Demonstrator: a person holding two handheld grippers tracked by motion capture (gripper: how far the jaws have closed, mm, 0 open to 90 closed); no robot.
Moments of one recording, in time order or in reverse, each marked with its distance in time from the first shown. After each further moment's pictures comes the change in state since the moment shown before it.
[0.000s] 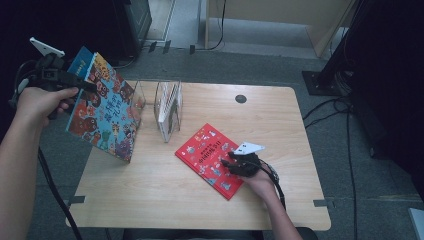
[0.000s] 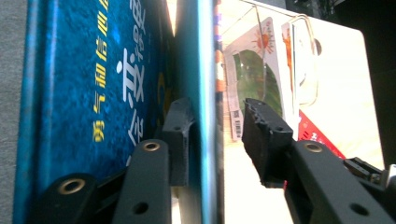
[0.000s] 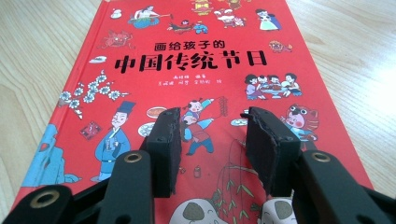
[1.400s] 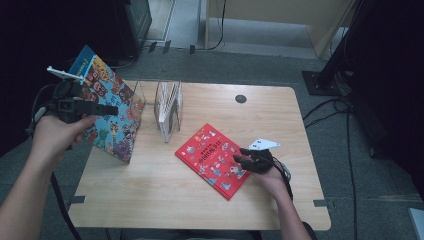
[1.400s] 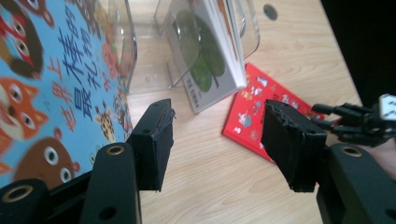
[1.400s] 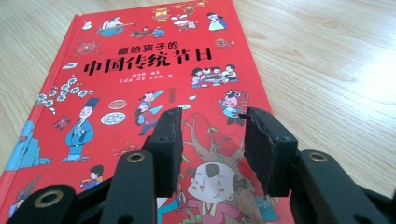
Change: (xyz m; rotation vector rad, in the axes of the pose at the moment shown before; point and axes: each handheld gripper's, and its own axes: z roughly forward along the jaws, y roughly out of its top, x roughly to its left) left arm -0.051 -0.084 0.017 -0.038 -0.063 0.185; right arm -0.028 -0.005 -0.027 -0.028 -0.032 0.062
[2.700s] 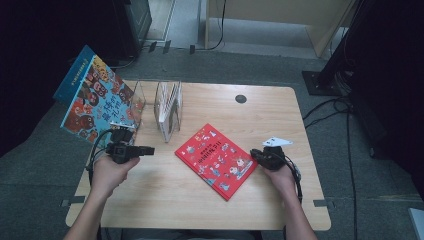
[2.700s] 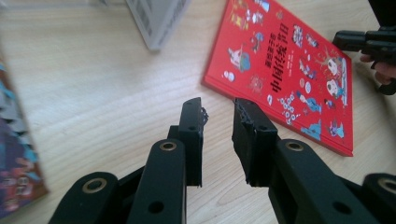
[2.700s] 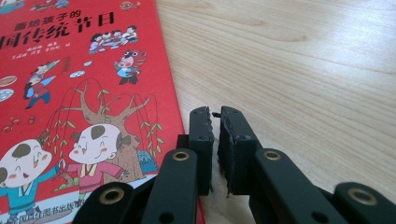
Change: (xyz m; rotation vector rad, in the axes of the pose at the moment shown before) left arm -0.017 -0.091 0.132 0.080 -0.097 0.084; right arm -0.041 -0.022 -0.007 0.052 -0.123 0.109
